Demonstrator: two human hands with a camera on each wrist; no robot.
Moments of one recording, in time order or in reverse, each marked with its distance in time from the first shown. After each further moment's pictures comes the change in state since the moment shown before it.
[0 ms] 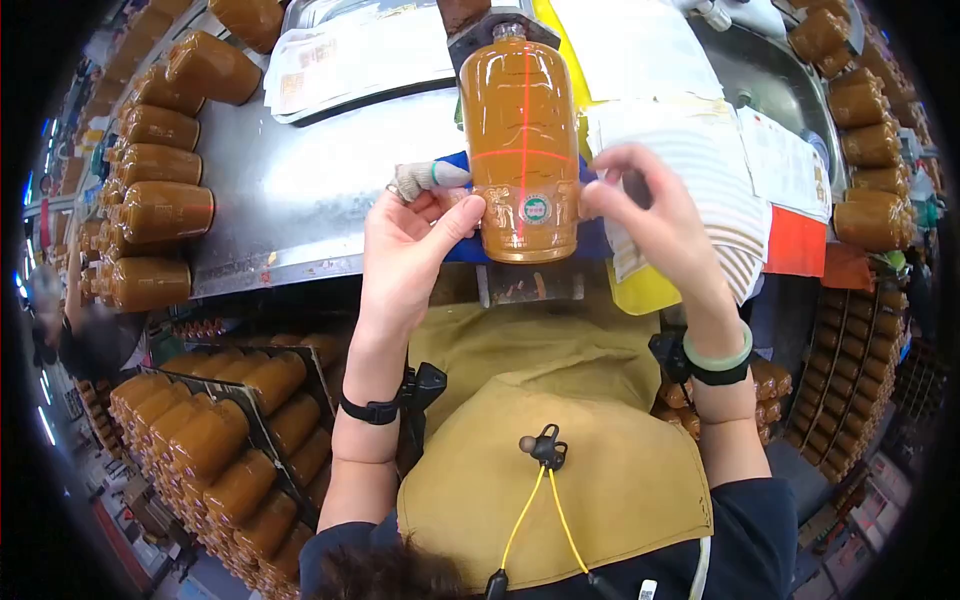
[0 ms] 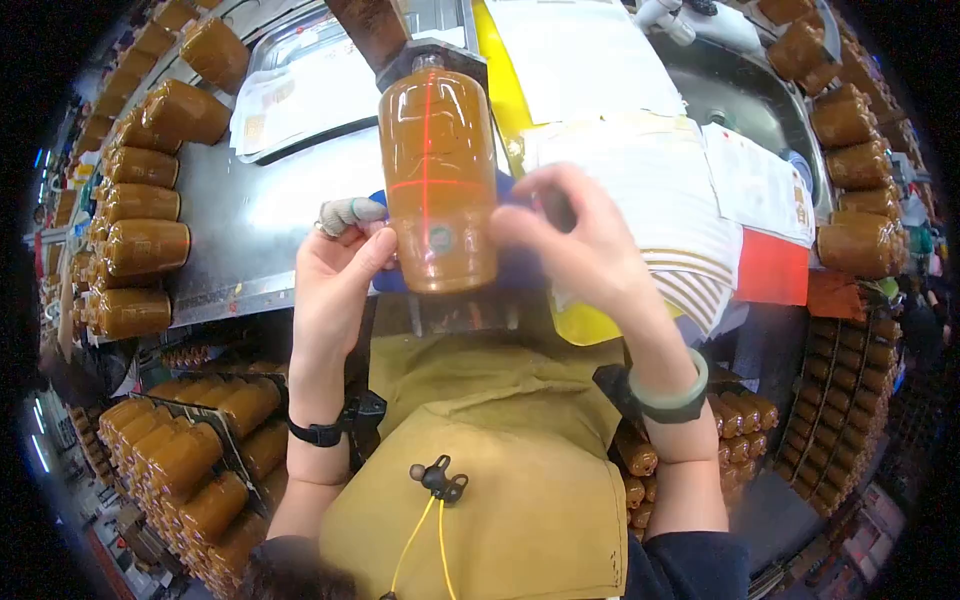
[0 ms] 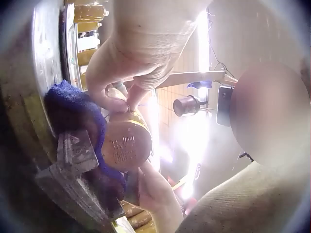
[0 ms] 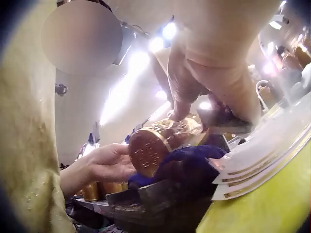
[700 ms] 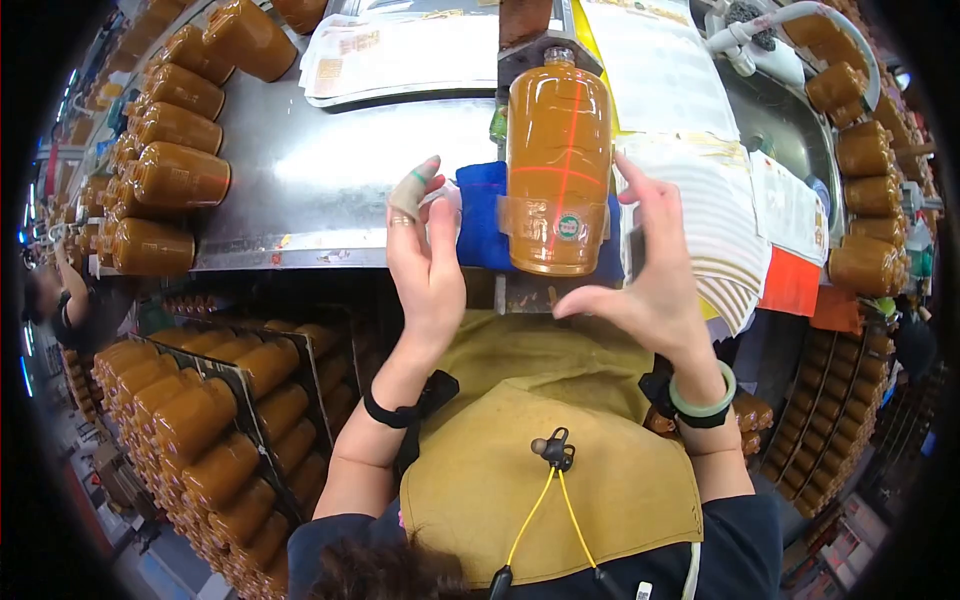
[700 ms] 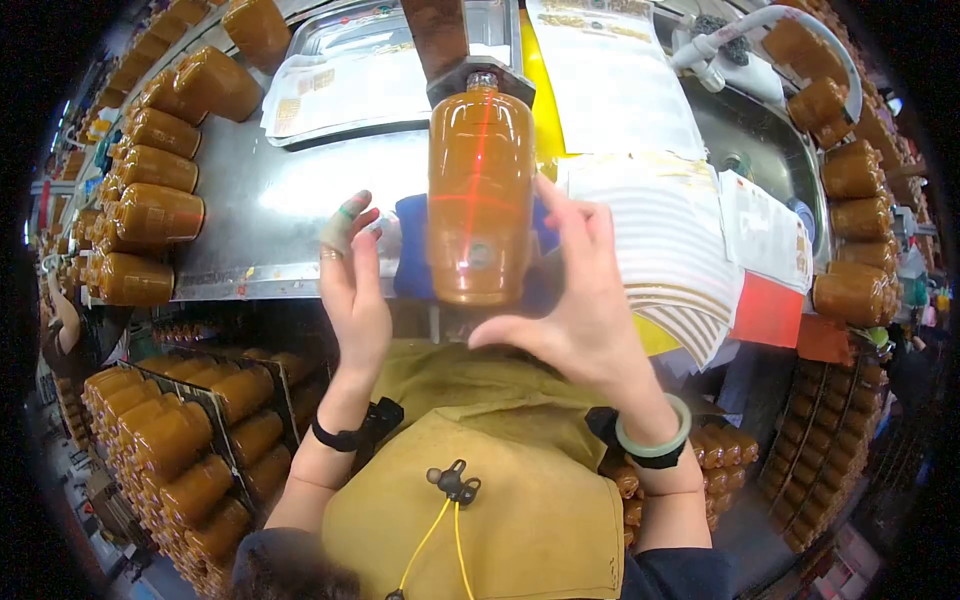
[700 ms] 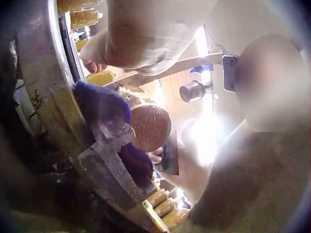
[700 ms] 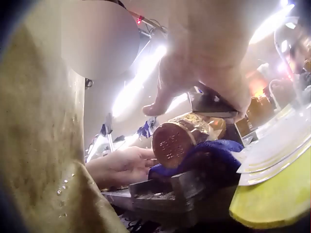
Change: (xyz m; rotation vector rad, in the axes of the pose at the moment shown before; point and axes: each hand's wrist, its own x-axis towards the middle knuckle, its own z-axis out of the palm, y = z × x) left_hand -0.012 -0.024 0.003 0.445 0.382 0.319; right_hand -0.028 -0.035 0.035 -0.354 0.300 -0.524
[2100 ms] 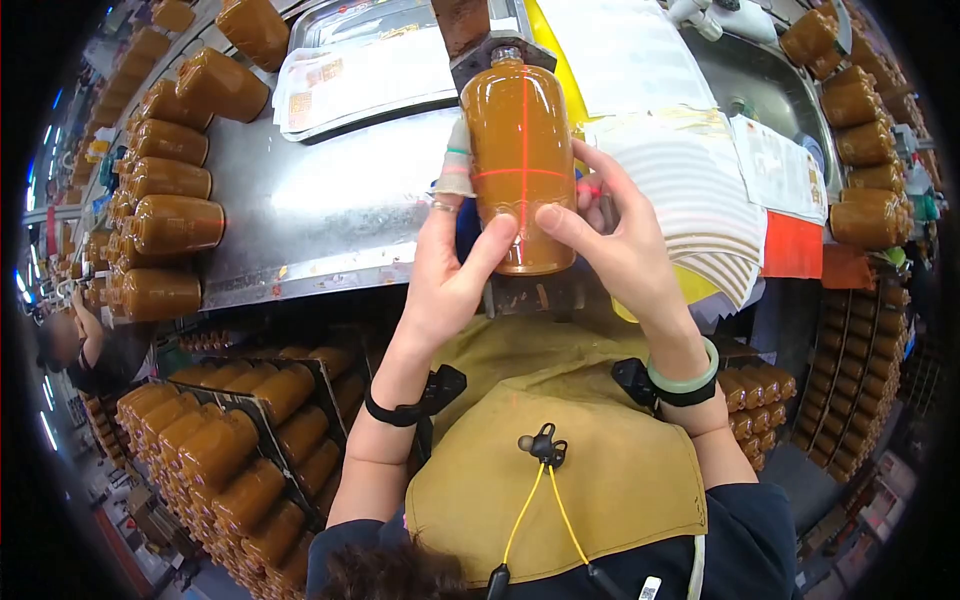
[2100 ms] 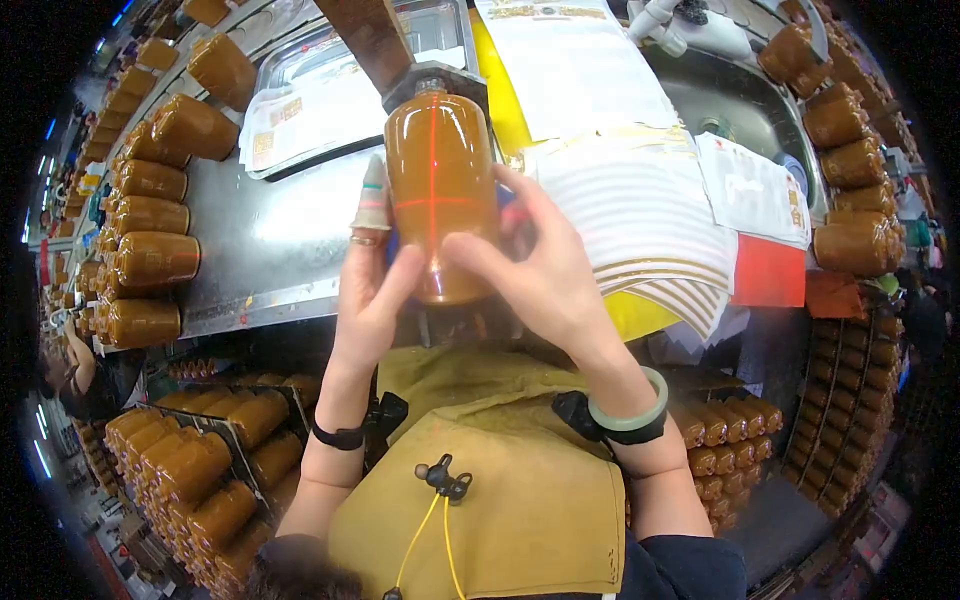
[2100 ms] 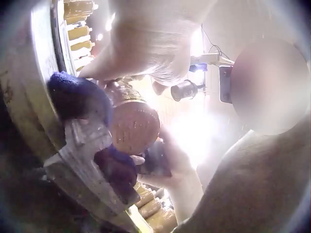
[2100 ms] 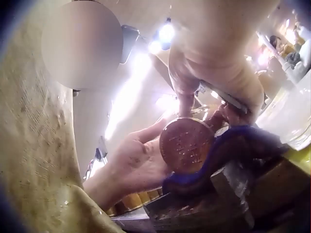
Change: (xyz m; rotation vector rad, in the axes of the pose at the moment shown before) left_hand 0.013 0.039 0.021 -0.131 -0.352 0.012; right_hand 0.010 0.023 0.026 0.609 0.065 0.370
